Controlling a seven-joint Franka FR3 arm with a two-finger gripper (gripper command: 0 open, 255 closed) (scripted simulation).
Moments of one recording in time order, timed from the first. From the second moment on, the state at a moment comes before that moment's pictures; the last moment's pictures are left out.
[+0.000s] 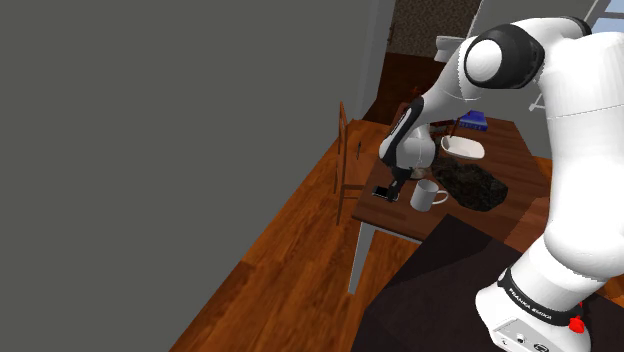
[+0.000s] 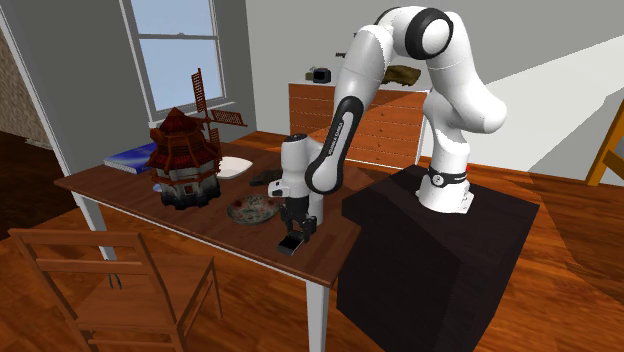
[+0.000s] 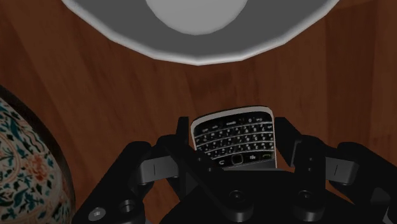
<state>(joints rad) -0.24 0.61 -0.21 -2.24 0.43 2.81 -0.96</state>
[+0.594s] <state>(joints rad) -0.23 0.59 -0.22 -2.24 0.42 2.80 -0.96</state>
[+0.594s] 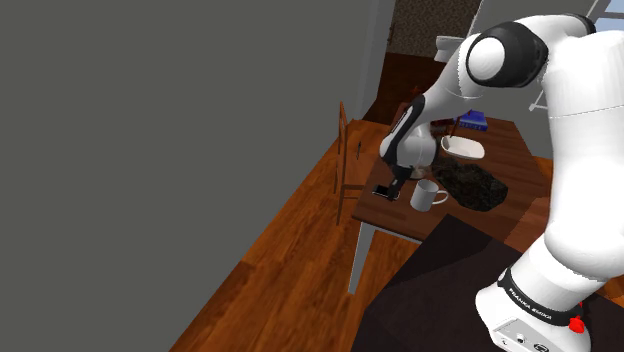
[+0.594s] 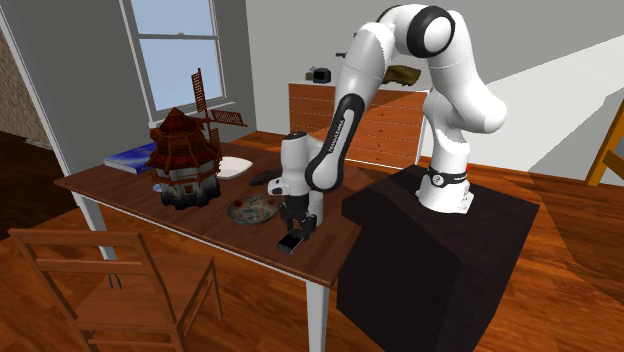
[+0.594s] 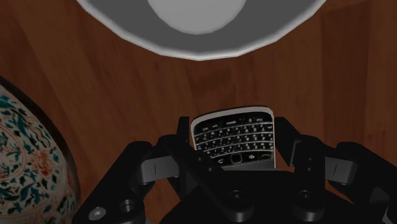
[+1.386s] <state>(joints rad) -0.16 0.43 -0.31 -2.29 0.33 2.68 -0.89</state>
